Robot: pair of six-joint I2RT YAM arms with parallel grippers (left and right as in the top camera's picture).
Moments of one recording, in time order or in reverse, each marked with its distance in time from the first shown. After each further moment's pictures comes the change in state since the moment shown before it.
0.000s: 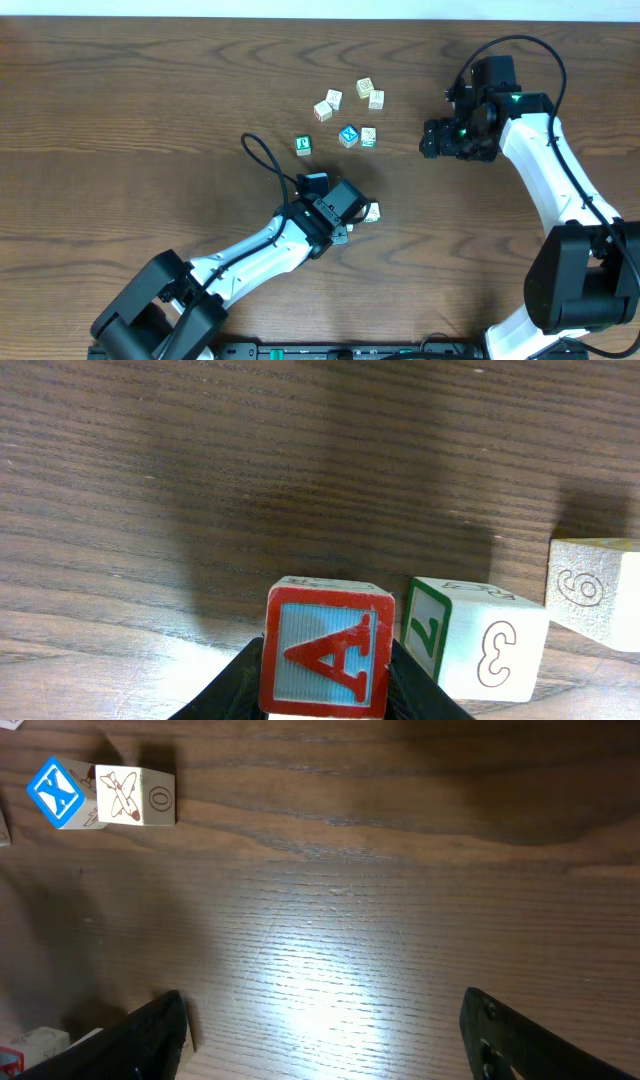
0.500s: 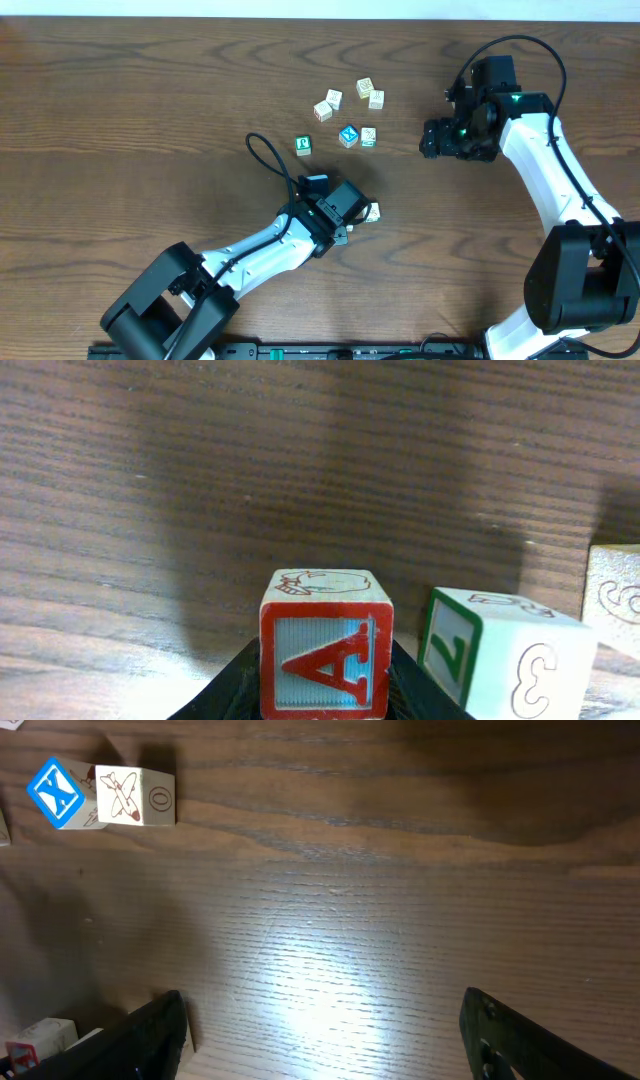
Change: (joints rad) left arm -0.001 0.043 0.001 0.014 -0.008 0.000; right arm 0.000 0.000 0.000 0.000 0.000 0.000
